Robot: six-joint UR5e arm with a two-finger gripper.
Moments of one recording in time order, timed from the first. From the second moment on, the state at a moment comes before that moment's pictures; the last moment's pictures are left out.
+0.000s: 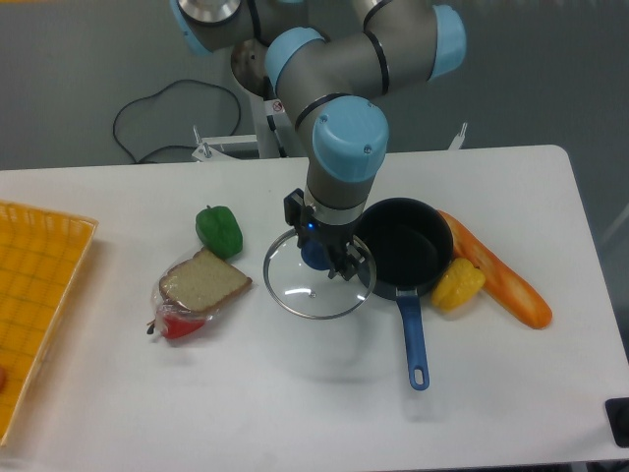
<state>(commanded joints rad) 2.45 -1.84 -1.54 -1.39 1.46 1.20</state>
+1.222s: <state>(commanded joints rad) 2.36 -1.89 -1.52 -1.31 1.46 0.75</state>
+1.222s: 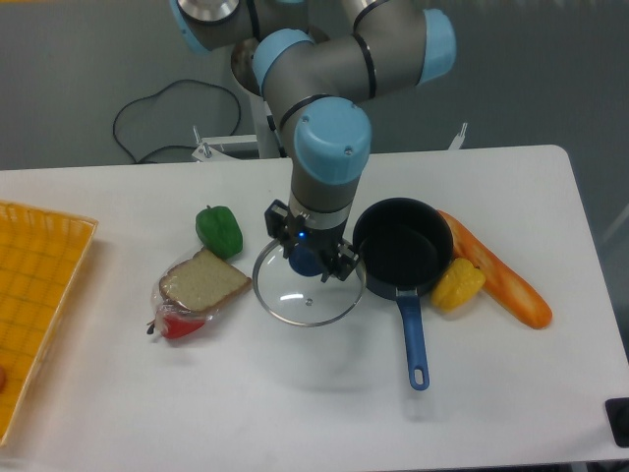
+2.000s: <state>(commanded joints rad) 2.35 -2.01 -1.53 -1.16 1.32 0.57</state>
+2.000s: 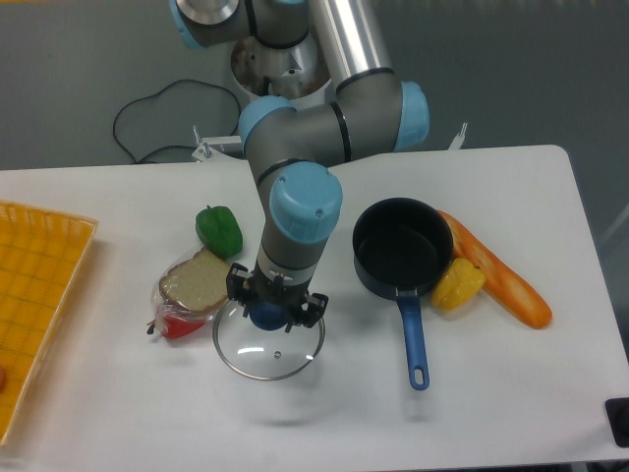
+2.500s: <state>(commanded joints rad) 2.36 -2.05 -1.53 -1.15 1.33 0.58</state>
